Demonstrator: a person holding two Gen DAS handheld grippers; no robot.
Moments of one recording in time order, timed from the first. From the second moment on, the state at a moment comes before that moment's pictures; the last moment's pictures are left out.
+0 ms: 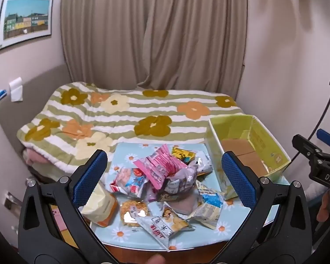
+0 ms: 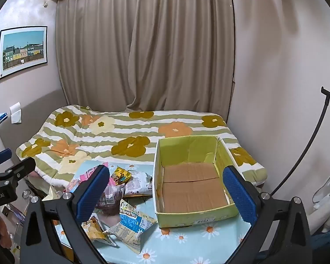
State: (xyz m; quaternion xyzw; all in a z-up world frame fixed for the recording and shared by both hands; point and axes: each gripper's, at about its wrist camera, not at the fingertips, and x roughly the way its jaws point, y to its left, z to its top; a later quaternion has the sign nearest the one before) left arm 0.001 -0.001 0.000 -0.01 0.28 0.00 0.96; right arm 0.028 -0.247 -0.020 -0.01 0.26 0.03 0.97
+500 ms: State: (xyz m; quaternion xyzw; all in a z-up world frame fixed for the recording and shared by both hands) left arm -0.006 -0.002 0.004 0.00 0.25 0.02 0.97; right arm 0.026 -0.252 -0.021 0.00 0.26 0.03 0.97
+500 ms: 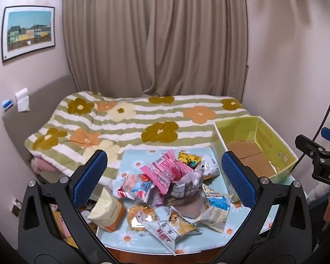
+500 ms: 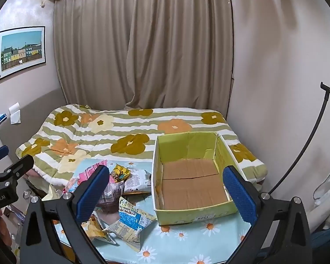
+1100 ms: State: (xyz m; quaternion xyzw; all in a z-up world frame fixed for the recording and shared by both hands) left arm -0.013 -0.009 0.004 0.01 0.25 0.02 0.97; right arm 0.022 -0.252 -0.021 0.00 0.26 0.03 0.97
